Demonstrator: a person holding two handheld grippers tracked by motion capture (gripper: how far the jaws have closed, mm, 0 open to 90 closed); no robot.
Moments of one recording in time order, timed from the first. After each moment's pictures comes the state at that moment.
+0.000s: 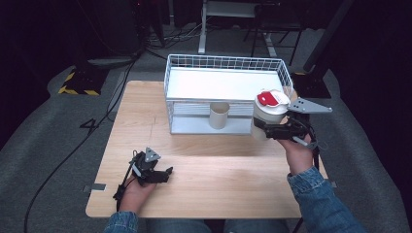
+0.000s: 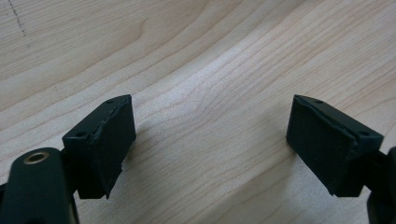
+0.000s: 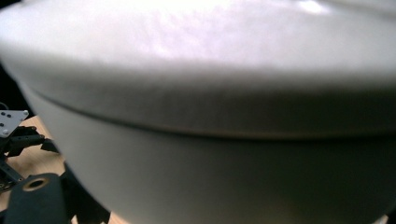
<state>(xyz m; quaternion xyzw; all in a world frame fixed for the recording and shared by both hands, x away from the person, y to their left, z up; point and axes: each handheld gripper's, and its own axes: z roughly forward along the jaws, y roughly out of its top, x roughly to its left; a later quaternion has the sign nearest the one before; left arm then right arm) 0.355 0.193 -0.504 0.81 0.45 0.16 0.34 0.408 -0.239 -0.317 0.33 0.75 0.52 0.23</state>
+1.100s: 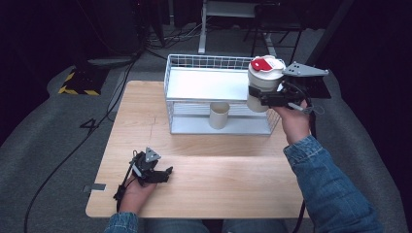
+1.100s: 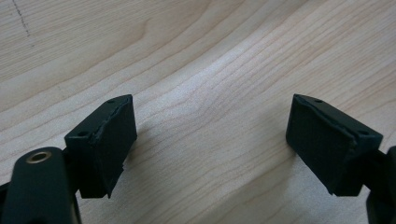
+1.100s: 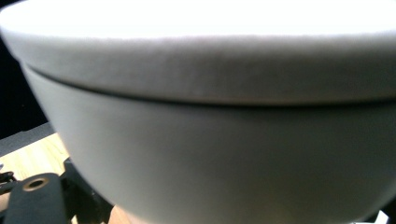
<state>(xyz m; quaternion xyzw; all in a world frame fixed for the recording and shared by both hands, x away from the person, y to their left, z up) 0.355 0.193 -0.505 0.81 0.45 0.17 0.34 0.464 -0.217 -0.259 0.31 0.75 0.53 0.24</state>
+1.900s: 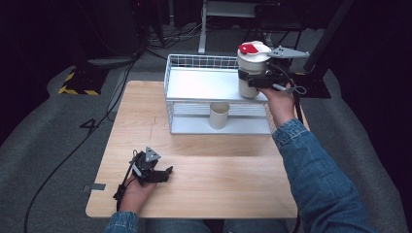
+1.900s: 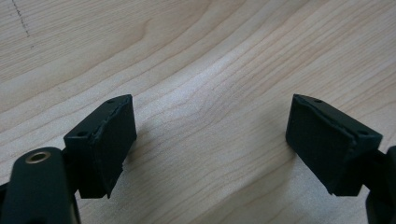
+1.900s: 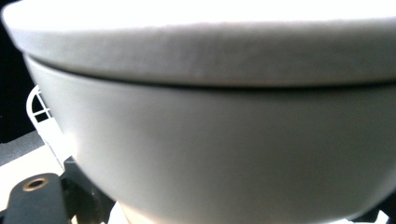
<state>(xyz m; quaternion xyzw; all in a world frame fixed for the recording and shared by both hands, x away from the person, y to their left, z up) 0.356 0.193 -0.504 0.81 0.45 0.17 0.34 0.522 -0.190 -0.257 0.33 0.74 0.53 0.25</state>
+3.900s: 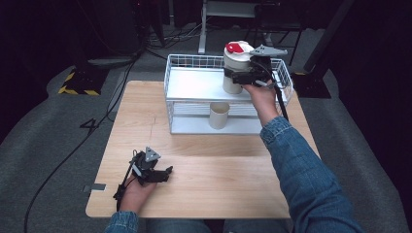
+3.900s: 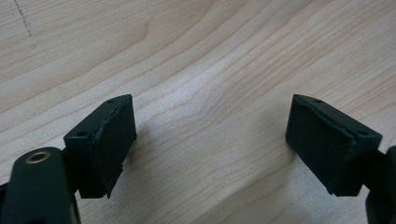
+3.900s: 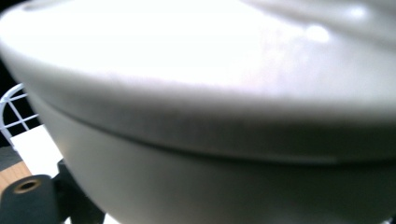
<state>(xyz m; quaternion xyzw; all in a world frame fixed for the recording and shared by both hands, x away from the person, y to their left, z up) 0.356 0.193 -0.504 0.81 0.45 0.17 0.33 0.553 -0.157 -0.277 0.32 0.74 0.53 0.24</state>
